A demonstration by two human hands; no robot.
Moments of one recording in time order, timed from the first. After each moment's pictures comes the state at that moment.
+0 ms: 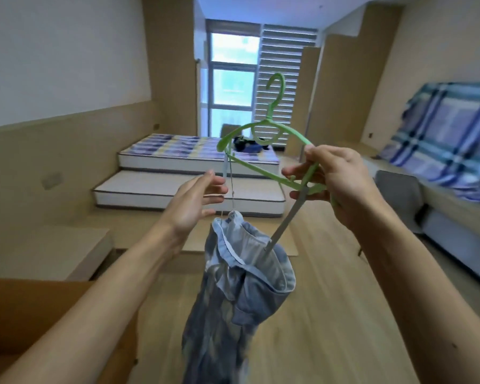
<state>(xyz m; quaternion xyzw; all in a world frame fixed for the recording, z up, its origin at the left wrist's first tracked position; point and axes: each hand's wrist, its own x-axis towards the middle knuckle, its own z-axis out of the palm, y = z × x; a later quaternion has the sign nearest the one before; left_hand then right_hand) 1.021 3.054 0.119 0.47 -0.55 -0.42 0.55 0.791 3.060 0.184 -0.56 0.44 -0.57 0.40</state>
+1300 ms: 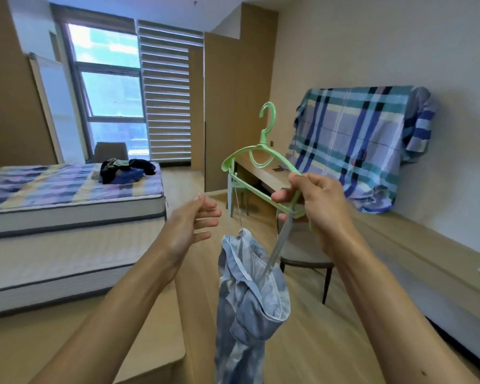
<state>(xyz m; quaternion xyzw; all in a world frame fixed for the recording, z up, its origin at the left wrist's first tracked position) 0.432 2.372 0.104 0.38 -0.57 -0.54 0.48 0.229 2.451 0.163 -0.46 0.56 -0.64 0.26</state>
